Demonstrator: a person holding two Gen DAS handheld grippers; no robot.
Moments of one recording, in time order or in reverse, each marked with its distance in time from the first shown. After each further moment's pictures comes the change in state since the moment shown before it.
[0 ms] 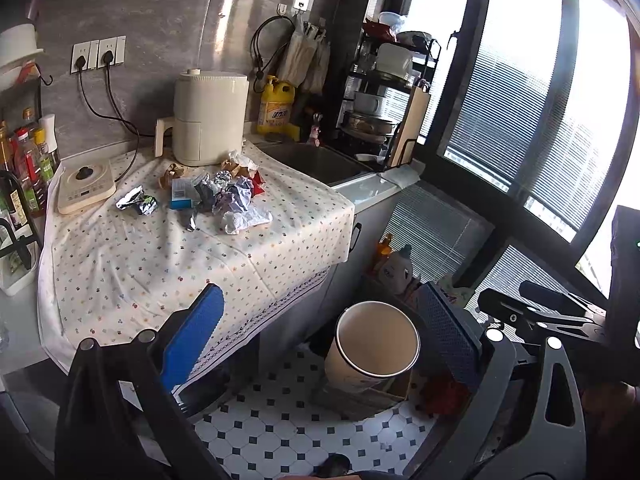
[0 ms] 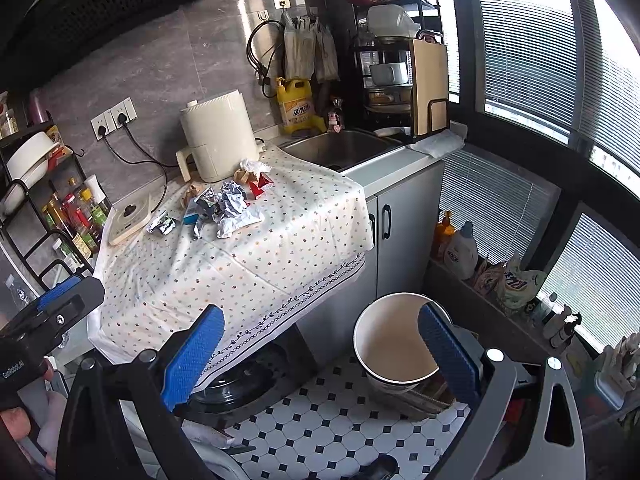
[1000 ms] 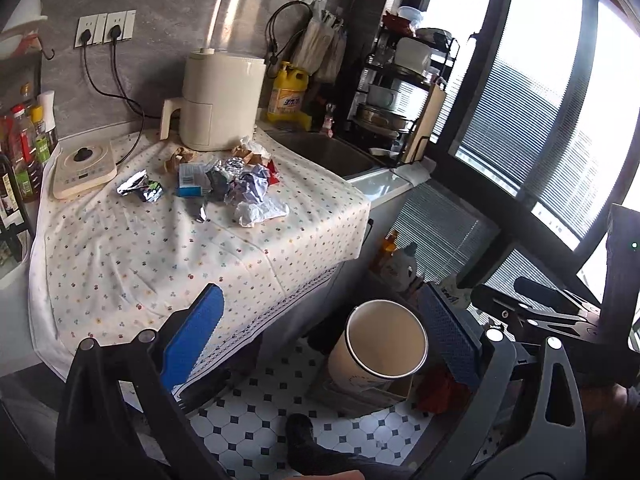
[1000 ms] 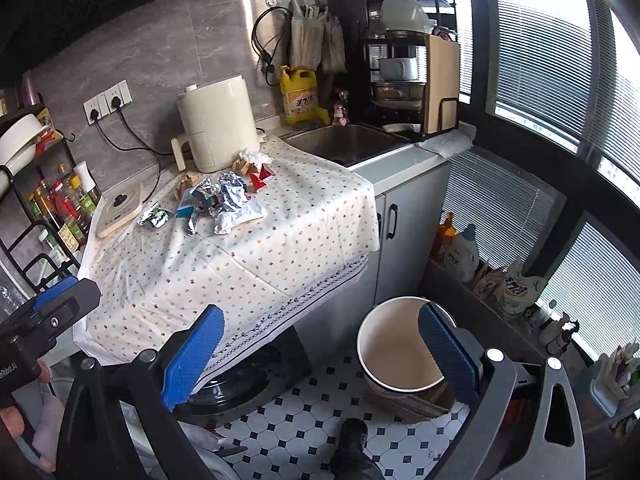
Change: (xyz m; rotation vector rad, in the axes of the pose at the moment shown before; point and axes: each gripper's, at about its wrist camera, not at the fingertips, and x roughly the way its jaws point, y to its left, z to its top) left arm 0.028 0.054 0.004 -0.063 0.036 -0.013; right arm 0.051 0.045 0.015 -0.047 0.031 -0.011
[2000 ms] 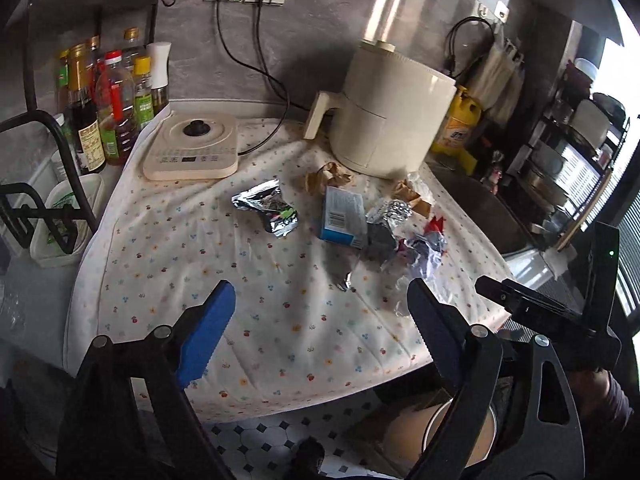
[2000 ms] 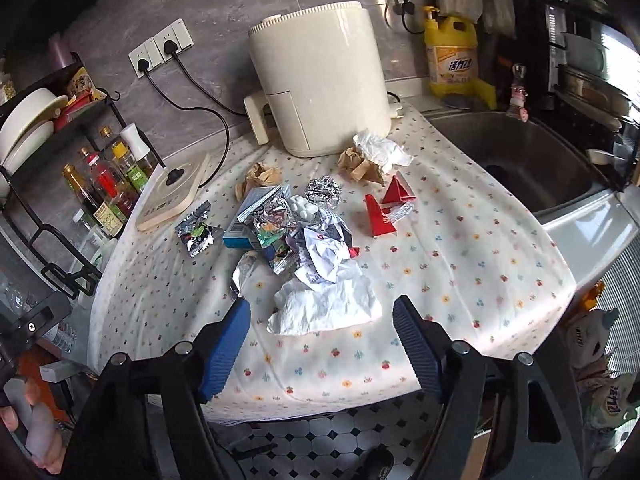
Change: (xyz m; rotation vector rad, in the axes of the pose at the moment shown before) left arm 0.100 0.127 0.083 -0.323 -0.022 0.440; right arm 0.284 0.091 0.146 -0.205 0.191 0.442
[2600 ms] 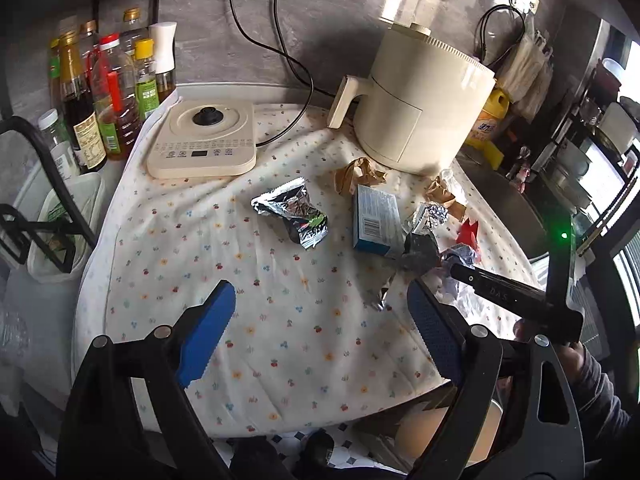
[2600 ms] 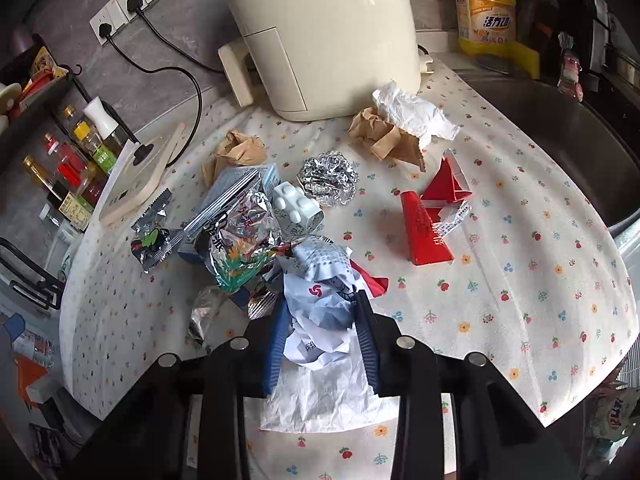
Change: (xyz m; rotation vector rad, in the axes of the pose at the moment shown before) left arm 0.050 0.030 0.035 -0.003 0.085 0.012; right arm 0.106 0.008 0.035 0.005 0.125 -0.038
